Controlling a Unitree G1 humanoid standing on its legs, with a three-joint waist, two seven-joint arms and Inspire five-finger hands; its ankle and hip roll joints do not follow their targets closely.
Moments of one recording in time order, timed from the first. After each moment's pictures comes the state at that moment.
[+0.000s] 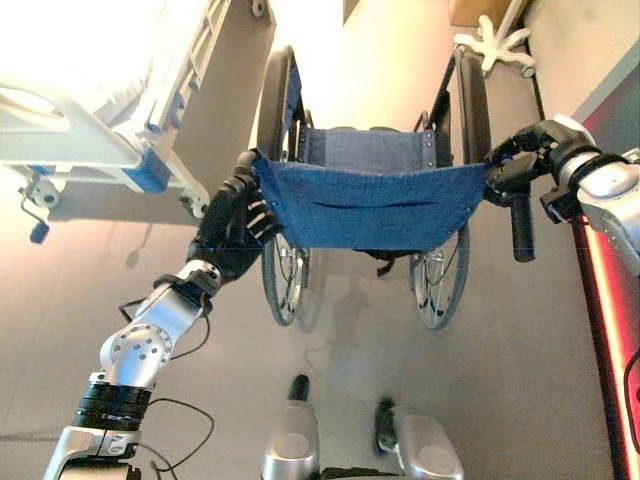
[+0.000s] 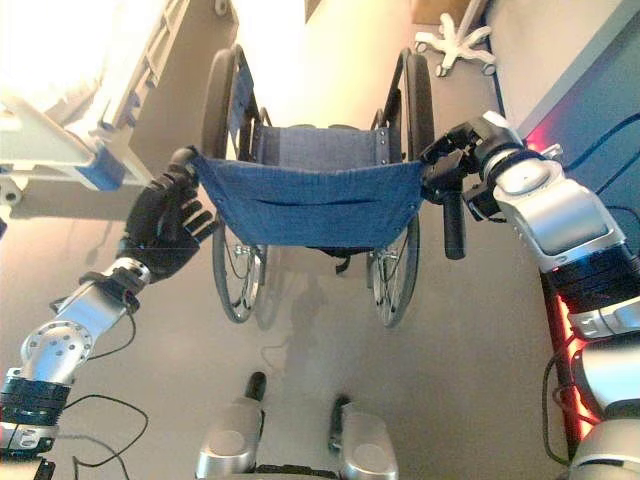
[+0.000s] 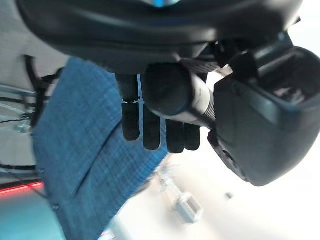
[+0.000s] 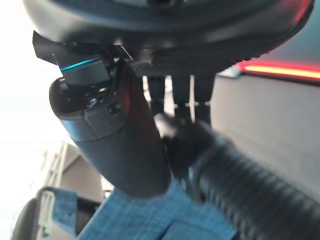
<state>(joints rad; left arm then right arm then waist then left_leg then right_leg) -0.26 0.68 0.02 0.01 -1.37 0.32 0.07 -1.00 -1.05 0.55 0.16 0.49 0.75 -0.03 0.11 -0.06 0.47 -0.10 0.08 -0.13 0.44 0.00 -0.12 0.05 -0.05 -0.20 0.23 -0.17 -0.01</state>
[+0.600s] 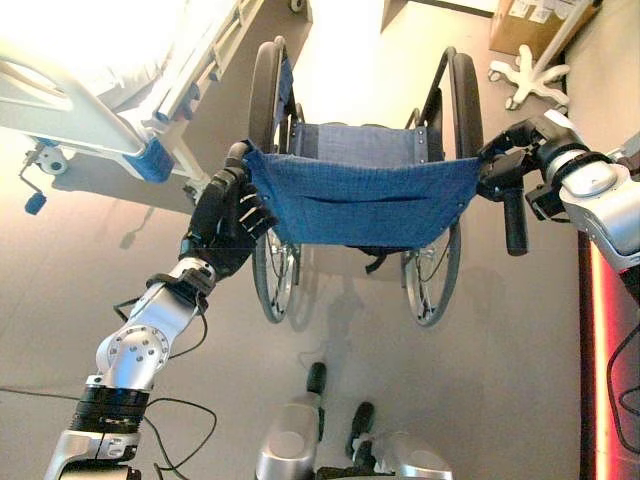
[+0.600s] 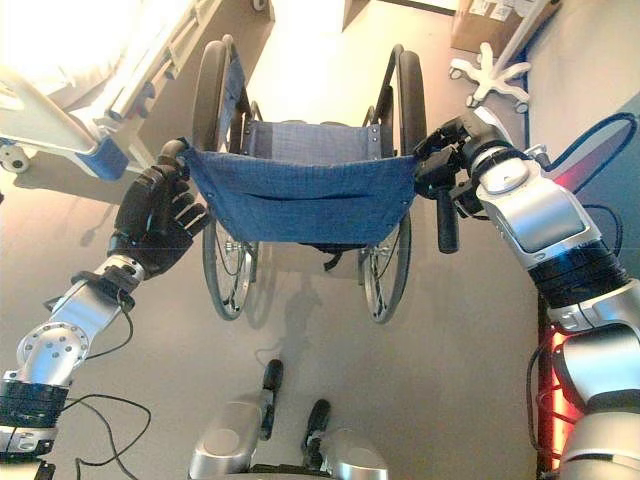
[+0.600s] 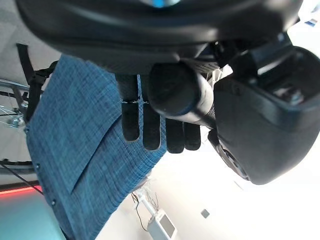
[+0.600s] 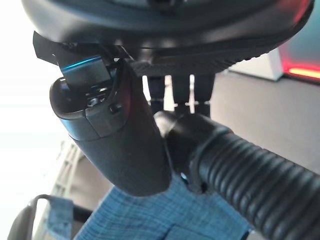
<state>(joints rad) -0.24 0.66 0.04 0.00 -1.35 0.29 0.05 -1.02 -0.98 0.51 0.19 0.43 0.74 -0.08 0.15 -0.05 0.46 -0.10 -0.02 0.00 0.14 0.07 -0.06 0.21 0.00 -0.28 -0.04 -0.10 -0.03</state>
